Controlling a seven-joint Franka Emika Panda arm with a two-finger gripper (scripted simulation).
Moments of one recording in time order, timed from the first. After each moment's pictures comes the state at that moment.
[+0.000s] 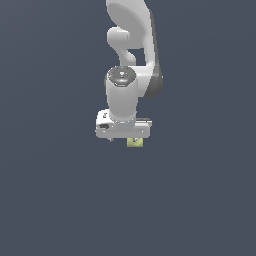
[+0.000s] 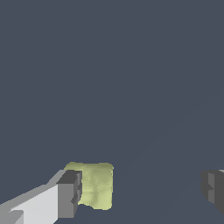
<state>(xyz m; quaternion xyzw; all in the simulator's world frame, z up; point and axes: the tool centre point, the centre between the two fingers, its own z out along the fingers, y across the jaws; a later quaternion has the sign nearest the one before) 0.007 -0.020 0.154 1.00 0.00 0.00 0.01</state>
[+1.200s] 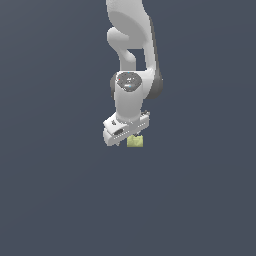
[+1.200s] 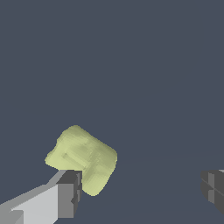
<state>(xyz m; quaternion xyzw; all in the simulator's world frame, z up) -0.018 -0.002 0.126 0.96 0.28 0.00 0.01</state>
